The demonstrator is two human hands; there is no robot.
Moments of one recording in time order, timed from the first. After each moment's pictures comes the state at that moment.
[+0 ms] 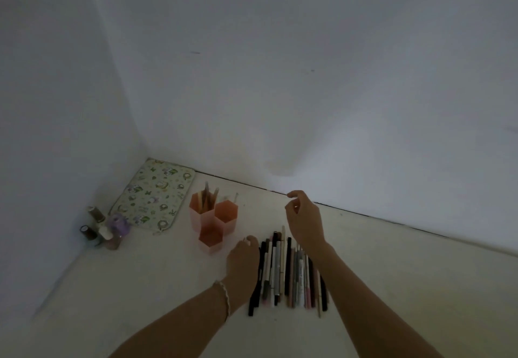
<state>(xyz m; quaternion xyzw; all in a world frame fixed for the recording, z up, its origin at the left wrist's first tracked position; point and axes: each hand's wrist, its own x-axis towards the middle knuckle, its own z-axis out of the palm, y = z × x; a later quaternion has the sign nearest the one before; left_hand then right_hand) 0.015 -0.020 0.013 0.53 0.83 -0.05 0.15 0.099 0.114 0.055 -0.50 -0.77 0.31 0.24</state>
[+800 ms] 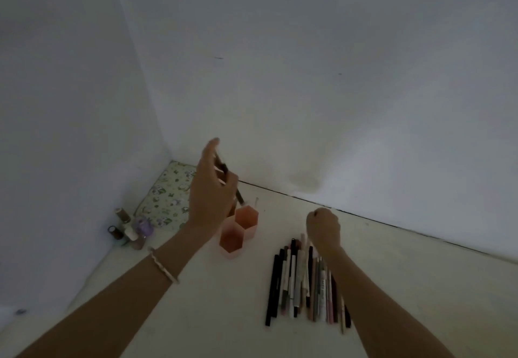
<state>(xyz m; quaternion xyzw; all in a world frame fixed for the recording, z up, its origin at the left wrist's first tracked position) -0.119 -0.003 0.118 0.36 0.75 0.55 0.04 0.079 0.131 0.035 -0.64 -0.71 0.26 0.11</state>
